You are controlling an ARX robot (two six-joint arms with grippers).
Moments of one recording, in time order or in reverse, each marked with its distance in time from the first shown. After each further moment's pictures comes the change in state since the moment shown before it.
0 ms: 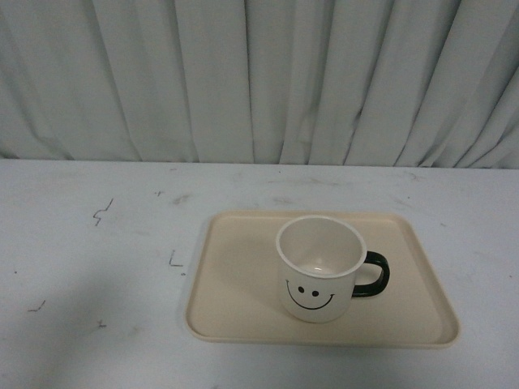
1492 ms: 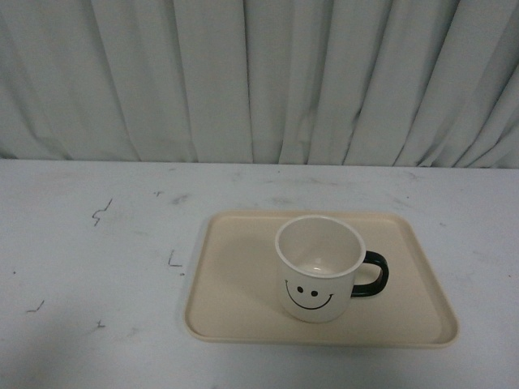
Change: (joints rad) left arm 0.085 -0.768 -0.066 -0.692 0.091 -0.001; right arm 0.000 0.000 0.000 0.000 0.000 0.000
